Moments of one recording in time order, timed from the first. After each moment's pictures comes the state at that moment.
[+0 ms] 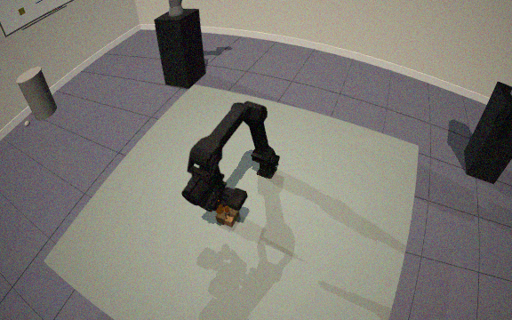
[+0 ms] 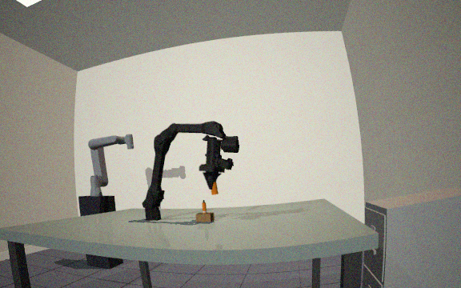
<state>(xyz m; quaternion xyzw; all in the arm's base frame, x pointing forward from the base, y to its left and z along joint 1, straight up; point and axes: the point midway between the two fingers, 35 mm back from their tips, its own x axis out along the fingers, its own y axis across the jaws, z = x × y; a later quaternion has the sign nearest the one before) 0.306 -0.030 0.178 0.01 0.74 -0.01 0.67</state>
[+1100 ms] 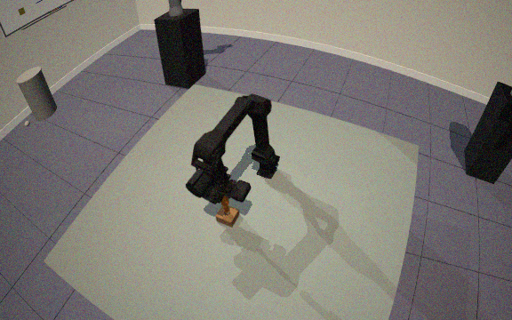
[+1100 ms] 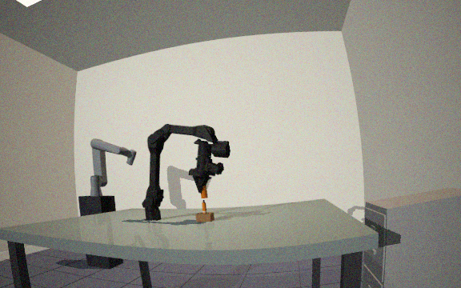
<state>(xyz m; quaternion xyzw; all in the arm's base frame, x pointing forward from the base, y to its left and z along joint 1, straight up) 0.264 -0.037 0.163 0.03 0.76 -0.01 0.65</state>
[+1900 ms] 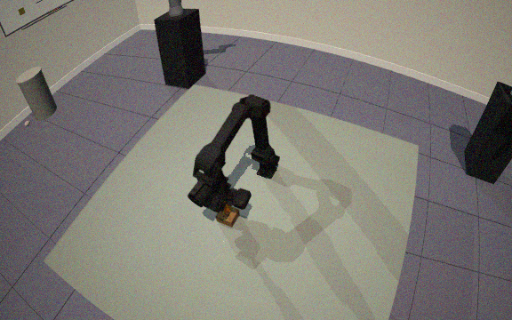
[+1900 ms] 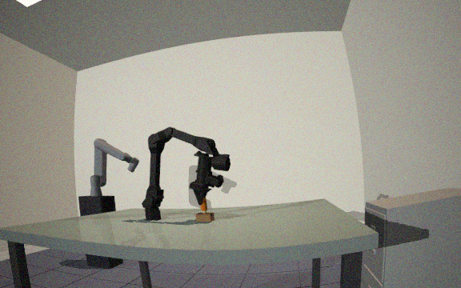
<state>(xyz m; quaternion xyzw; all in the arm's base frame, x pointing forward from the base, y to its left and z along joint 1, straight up) 0.260 -0.040 0.111 0.02 0.76 0.01 0.65</state>
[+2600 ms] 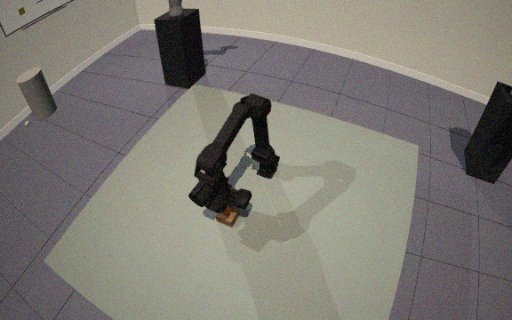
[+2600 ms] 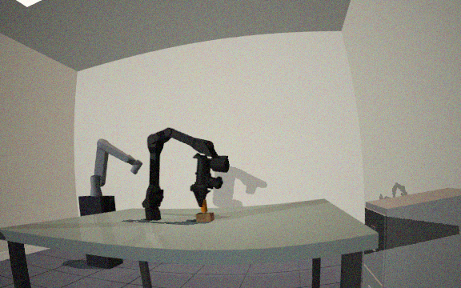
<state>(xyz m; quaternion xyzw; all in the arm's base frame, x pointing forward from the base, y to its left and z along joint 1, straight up) 0.259 -0.040 0.100 0.00 0.76 0.03 0.65</state>
